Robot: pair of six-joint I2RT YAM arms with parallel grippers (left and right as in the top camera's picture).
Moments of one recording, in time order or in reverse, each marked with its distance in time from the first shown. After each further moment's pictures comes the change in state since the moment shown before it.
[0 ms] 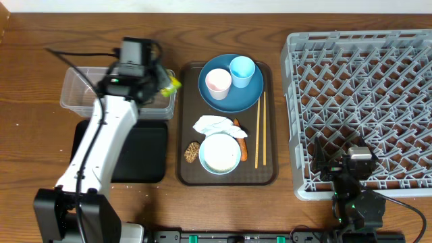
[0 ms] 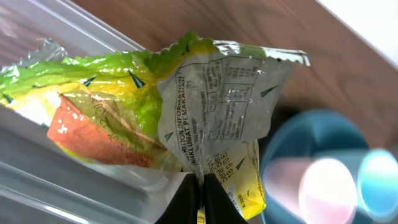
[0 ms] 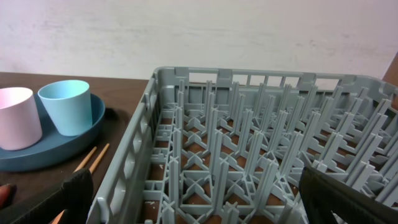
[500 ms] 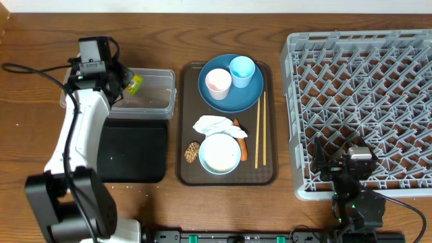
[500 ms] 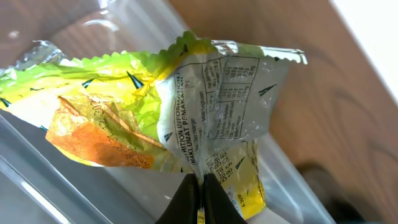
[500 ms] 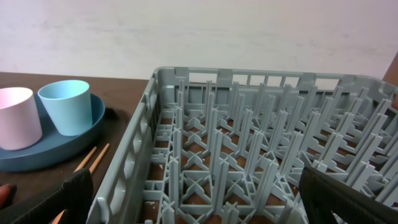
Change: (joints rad) left arm 0.224 0.099 0.000 0.043 -0.026 -0.096; right arm 0.000 0.000 0.000 0.000 0.000 0.000
